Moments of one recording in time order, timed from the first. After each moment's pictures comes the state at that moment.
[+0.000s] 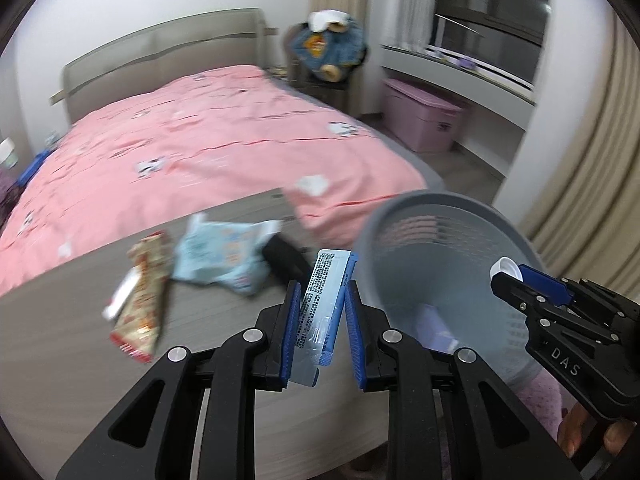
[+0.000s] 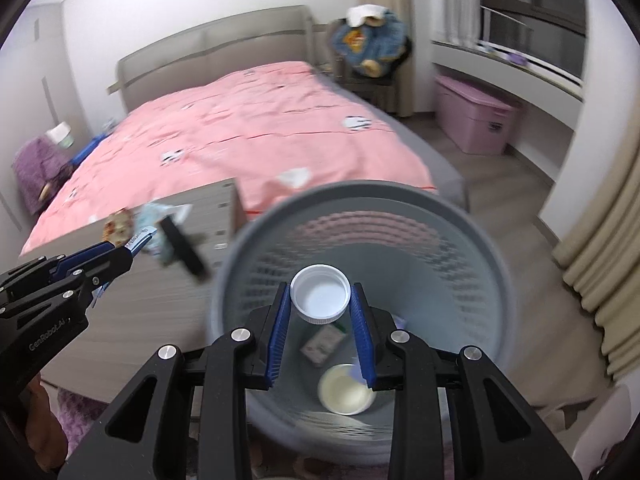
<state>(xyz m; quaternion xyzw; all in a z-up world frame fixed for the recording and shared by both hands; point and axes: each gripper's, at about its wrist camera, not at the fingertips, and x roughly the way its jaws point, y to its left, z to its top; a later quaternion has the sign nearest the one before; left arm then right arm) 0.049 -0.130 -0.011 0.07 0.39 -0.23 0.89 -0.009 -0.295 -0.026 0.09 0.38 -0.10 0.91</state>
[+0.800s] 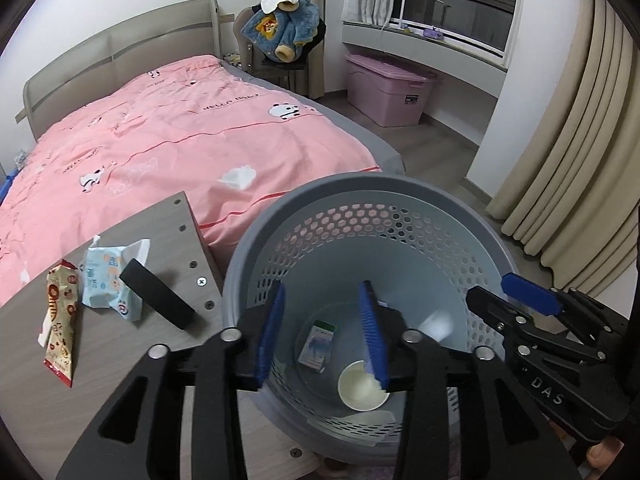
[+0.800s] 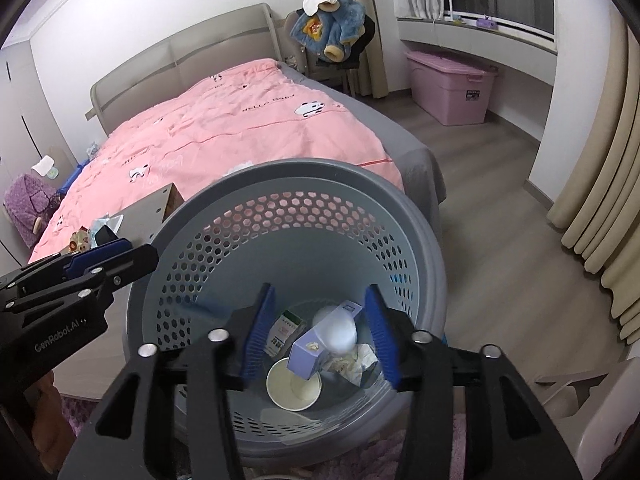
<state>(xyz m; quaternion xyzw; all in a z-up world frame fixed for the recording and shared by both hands) 0.050 -0.228 -0.029 0.10 0.42 -0.26 0.86 -0.026 -0.370 -0.054 0.14 0.39 -0.10 0.90</state>
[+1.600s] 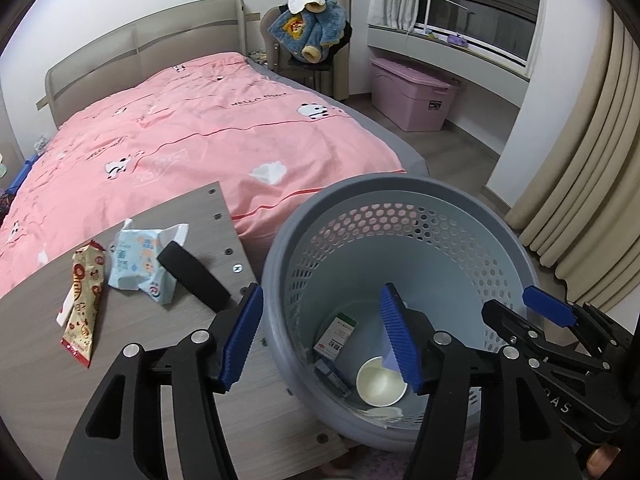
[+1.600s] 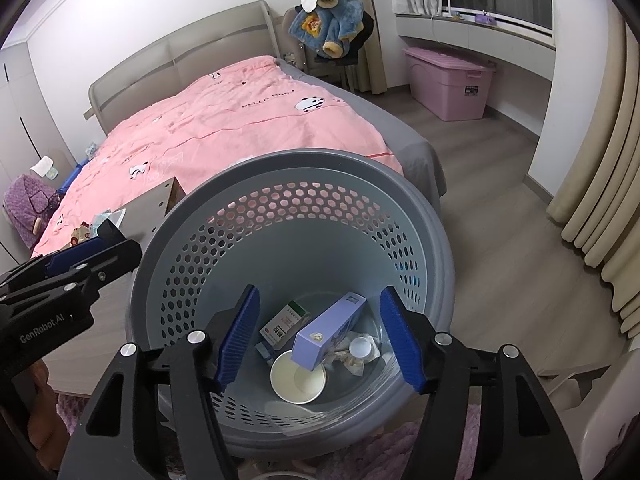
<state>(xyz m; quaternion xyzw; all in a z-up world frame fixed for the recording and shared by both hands) 0.048 -0.203 -0.027 0.09 0.42 -0.22 0.88 -0.027 -0.360 -0.058 0.14 0.40 -0.11 0.90</state>
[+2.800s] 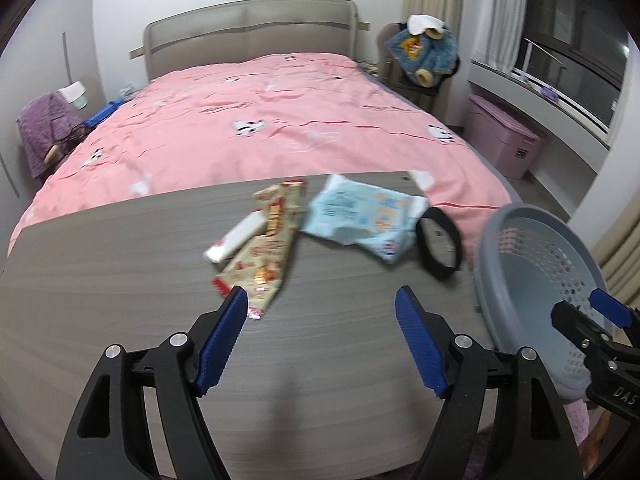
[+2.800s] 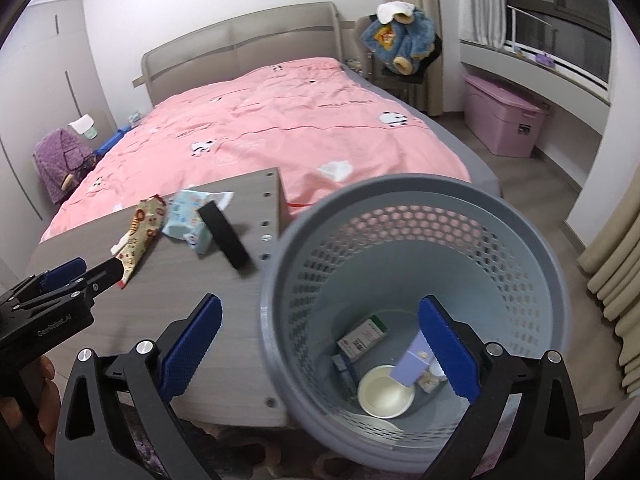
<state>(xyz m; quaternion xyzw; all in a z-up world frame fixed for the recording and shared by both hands) 0.063 -0.029 -0.035 0.01 0.41 -0.07 0.91 0.016 -0.240 -0.036 0.08 0.39 -0.02 0.92</state>
